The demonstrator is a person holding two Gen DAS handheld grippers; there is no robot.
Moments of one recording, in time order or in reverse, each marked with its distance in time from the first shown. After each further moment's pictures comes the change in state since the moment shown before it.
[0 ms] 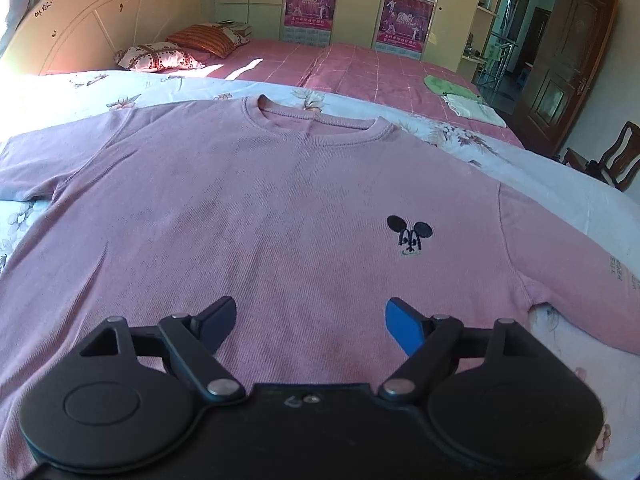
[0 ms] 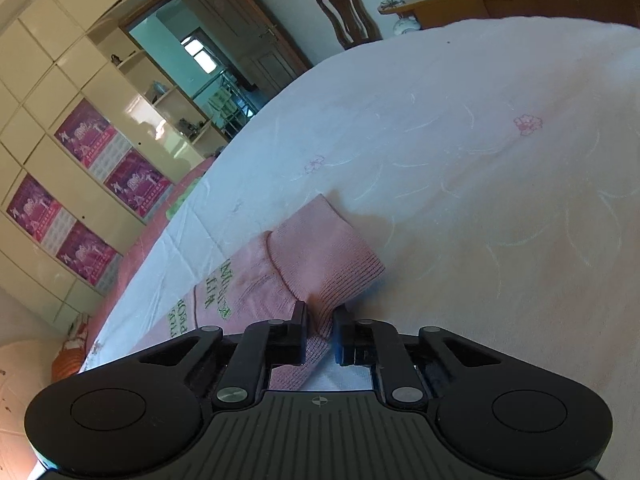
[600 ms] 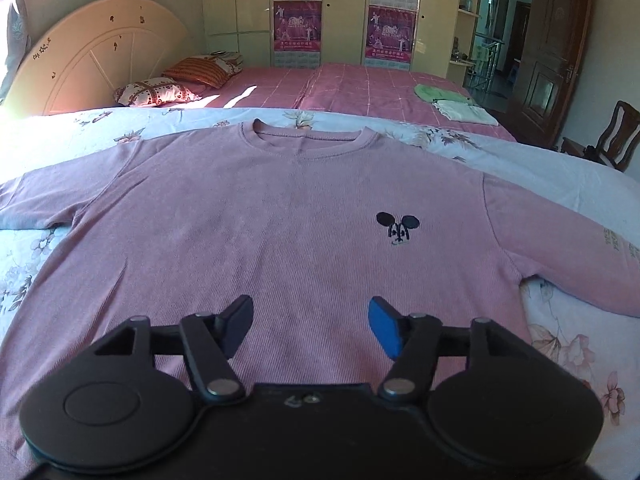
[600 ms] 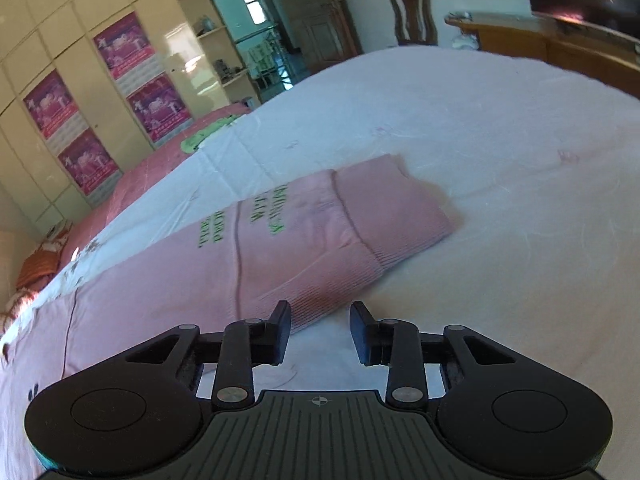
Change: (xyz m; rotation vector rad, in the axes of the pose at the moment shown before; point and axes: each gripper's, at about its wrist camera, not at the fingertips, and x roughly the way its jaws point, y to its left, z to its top) left arm -0.030 -0.017 -0.025 0.092 -0.078 0.052; right arm 0.032 0.033 -0.034 -0.169 0.090 -0.020
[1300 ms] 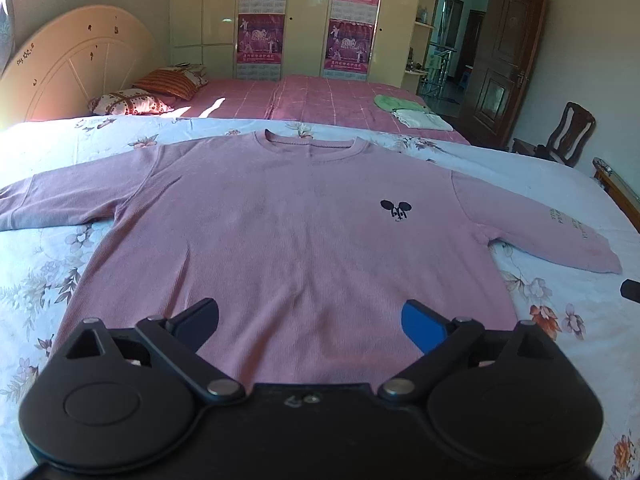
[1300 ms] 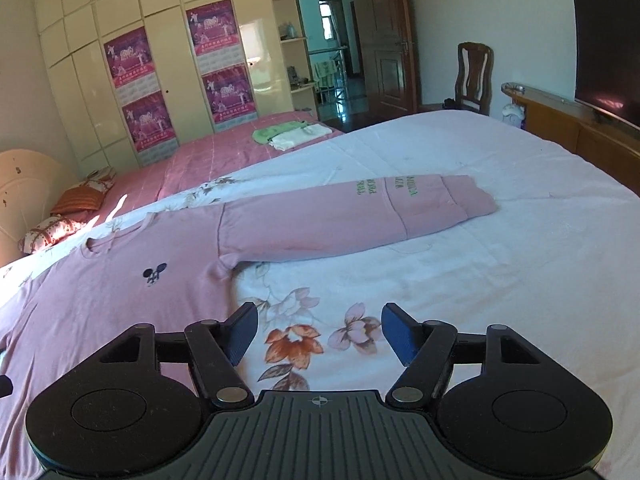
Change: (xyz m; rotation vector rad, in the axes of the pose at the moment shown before) left arm -0.071 0.088 -0.028 0.051 -0.034 -0.156; right arm -0.152 0.142 -0.115 -0.327 -0.068 0.033
